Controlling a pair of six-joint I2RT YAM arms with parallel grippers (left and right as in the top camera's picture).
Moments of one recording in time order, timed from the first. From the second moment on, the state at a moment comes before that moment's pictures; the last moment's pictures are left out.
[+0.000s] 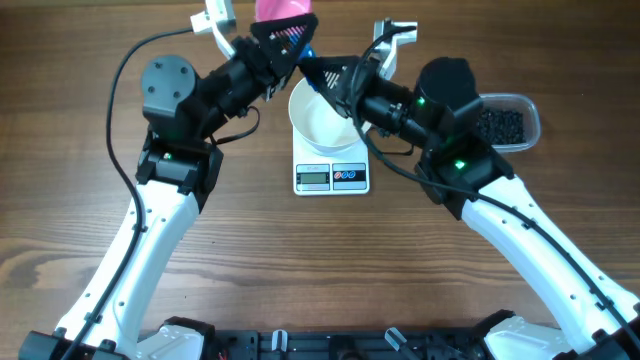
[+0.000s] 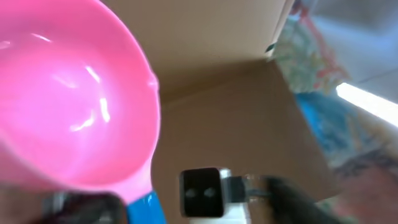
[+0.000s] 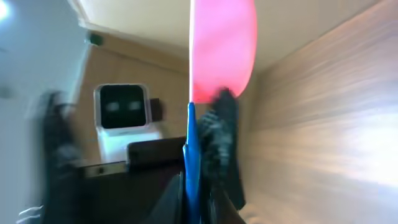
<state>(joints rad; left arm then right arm) -0.25 1.36 1.08 0.40 0.64 -1.25 0.52 1.41 1.15 0.21 -0.47 1.21</state>
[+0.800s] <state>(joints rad) -0.25 1.36 1.09 -0.30 0.47 -0.44 -0.04 1.51 1.66 -1.17 0.10 0.23</state>
